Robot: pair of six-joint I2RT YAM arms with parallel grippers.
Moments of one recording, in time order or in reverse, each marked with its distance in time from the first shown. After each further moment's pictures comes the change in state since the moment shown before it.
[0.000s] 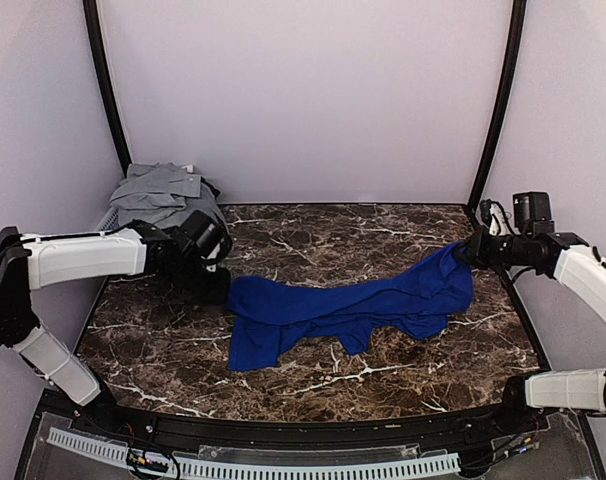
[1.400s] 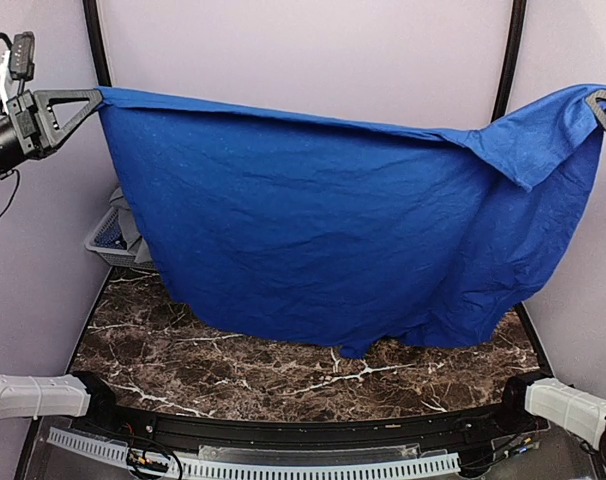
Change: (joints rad) left arm 0.196 -0.616 0.767 -0.109 0.388 0.225; right arm -0.005 -0.245 1.081 -0.388 -0.193 -0.079
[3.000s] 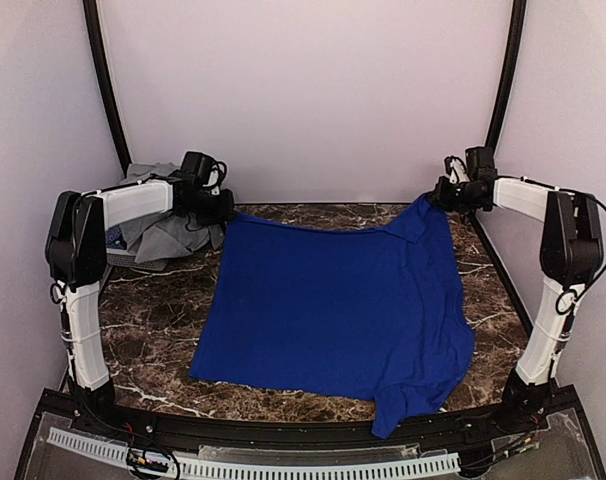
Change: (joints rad) left arm 0.151 1.097 -0.112 0.360 -0.225 -0.048; right arm -0.005 1.088 -0.372 0.589 0.288 -0.024
